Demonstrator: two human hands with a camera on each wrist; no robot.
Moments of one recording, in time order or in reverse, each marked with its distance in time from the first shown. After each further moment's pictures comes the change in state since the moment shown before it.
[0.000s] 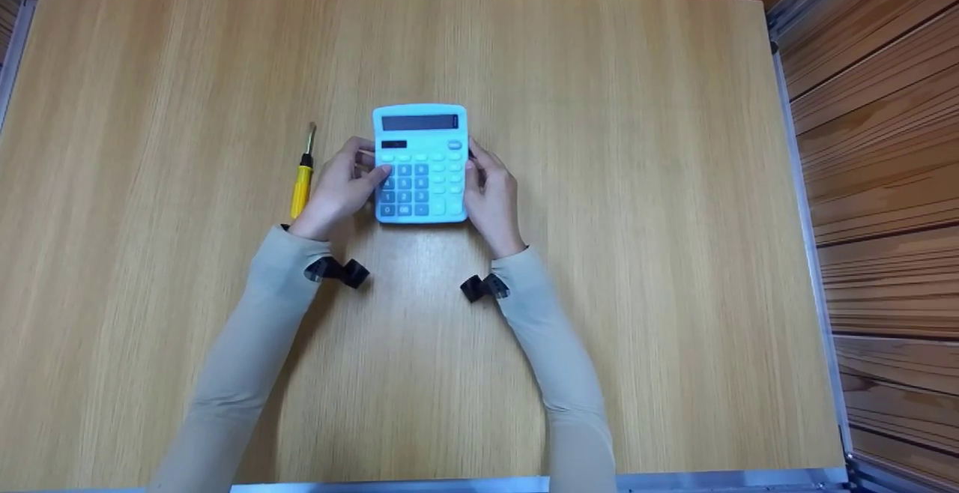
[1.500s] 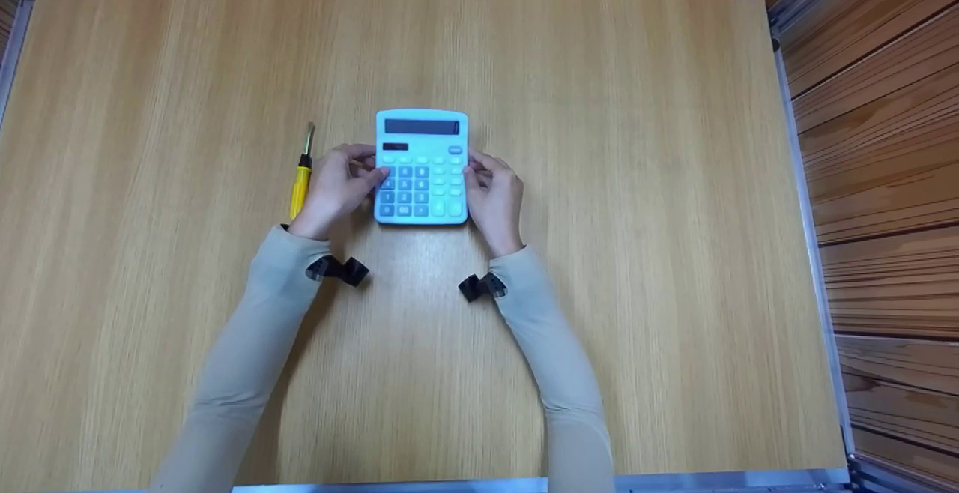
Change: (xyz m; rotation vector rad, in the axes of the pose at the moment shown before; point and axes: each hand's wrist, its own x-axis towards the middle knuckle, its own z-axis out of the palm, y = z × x) left_hand 0.001 -0.001 0.000 0.069 0.106 0.040; right_hand 0.002 0.005 0.002 -0.119 0.112 0.055
